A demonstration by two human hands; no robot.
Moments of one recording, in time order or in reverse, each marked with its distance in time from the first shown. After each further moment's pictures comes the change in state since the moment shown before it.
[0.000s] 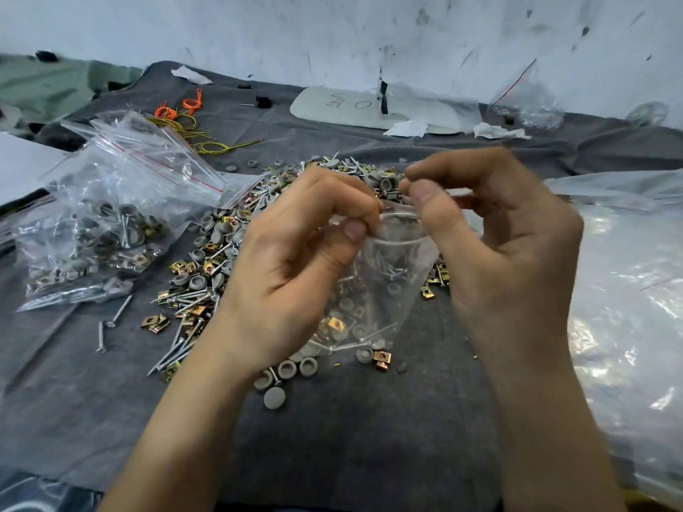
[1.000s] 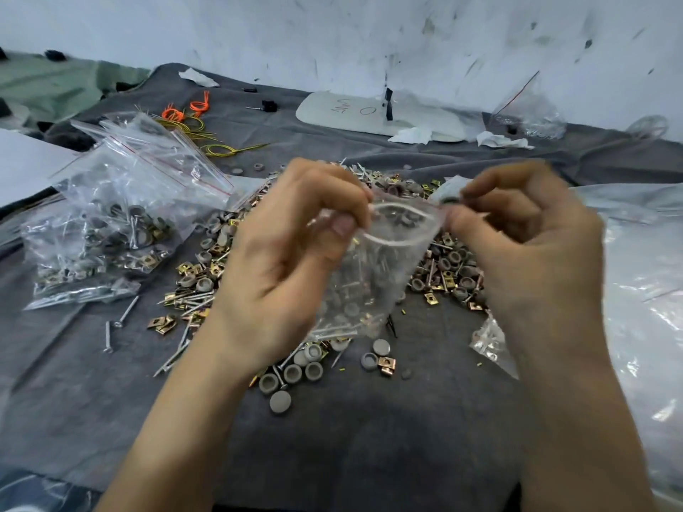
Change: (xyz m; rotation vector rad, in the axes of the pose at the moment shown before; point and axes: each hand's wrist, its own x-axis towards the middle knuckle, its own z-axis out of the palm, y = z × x) left_hand 0.000 0.000 -0.010 0.027 0.080 0.050; right_hand 0.006 0.013 -0.015 0.024 0.024 0.290
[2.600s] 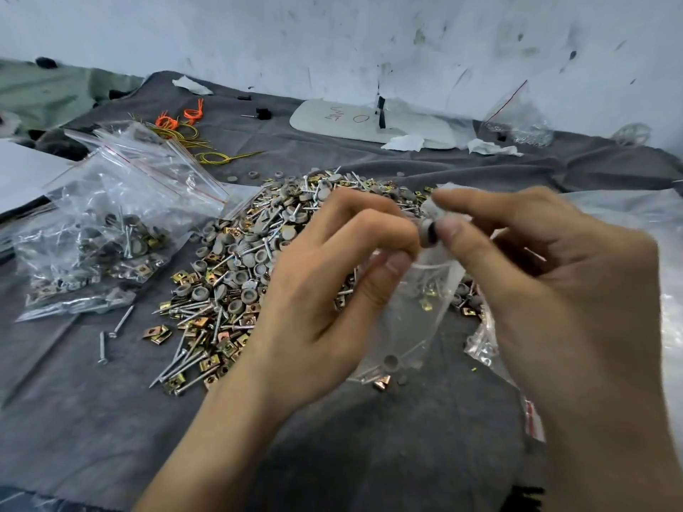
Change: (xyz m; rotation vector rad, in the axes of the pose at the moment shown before) left_hand -0.002 0.013 0.022 0.015 -0.031 0.060; right_hand -0.023 -0.039 -0.005 -0.291 -0.001 -0.213
